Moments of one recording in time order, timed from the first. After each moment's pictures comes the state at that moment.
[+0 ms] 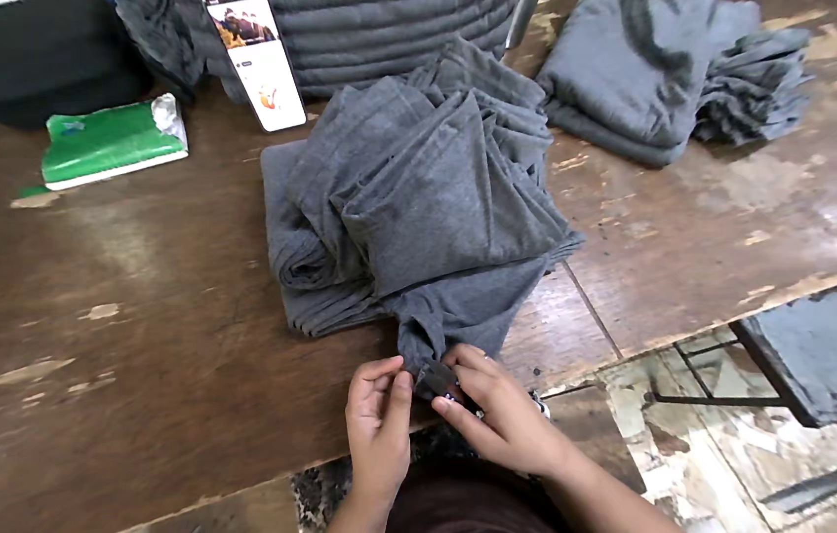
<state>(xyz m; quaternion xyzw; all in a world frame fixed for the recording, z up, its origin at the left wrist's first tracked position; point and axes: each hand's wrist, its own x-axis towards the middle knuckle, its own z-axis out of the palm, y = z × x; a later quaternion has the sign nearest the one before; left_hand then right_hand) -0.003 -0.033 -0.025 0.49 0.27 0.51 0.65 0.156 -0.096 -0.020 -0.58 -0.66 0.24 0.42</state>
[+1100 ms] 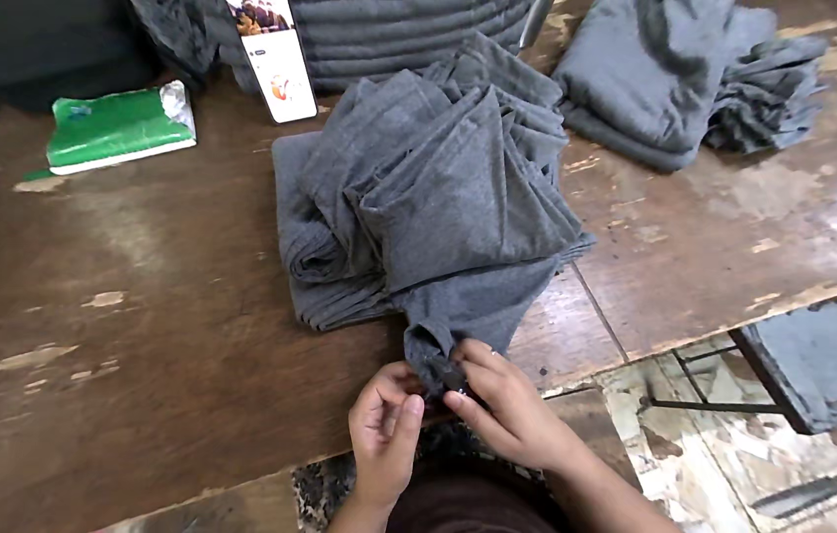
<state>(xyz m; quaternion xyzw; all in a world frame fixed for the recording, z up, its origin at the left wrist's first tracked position) -0.012 -0.032 -0.034 0.52 0.18 0.53 0.65 0.159 -0.091 -0.015 -0.56 -0.68 0.20 0.42</state>
